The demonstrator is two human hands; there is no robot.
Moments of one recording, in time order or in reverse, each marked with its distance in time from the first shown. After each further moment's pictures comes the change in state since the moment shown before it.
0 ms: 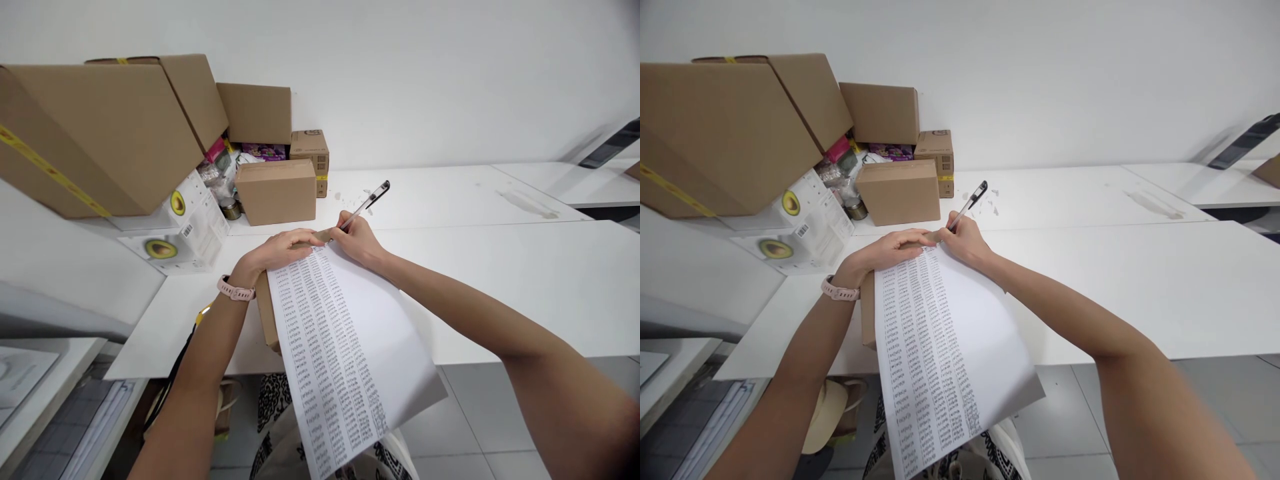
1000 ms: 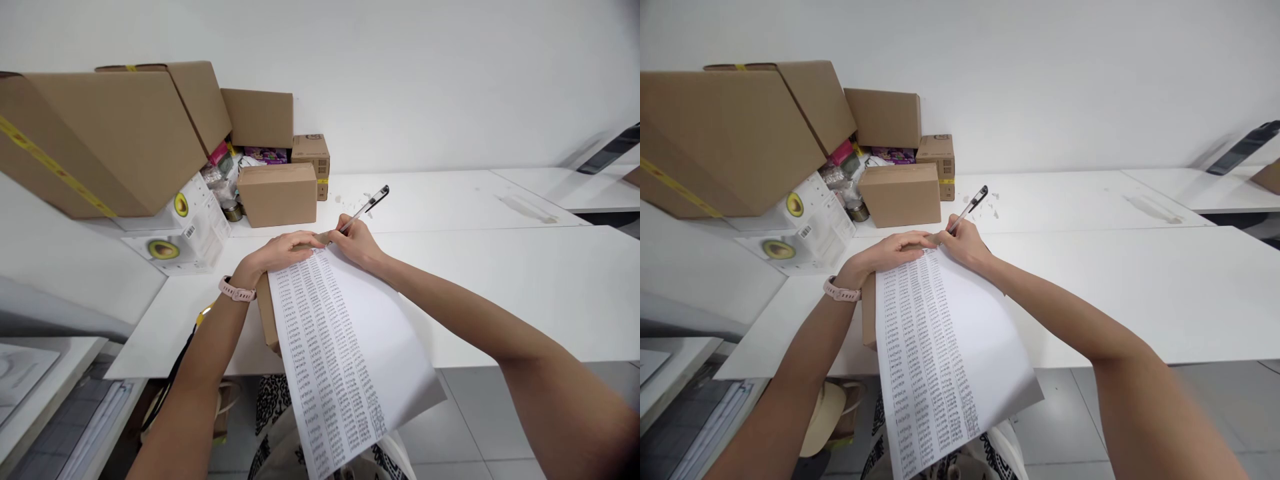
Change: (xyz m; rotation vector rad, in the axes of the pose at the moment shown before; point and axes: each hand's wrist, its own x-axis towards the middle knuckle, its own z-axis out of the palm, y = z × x) left_hand 0.000 0.002 0.000 0.002 0.004 -0.012; right_hand -0.002 -0.003 0.001 0.020 -0.025 0.013
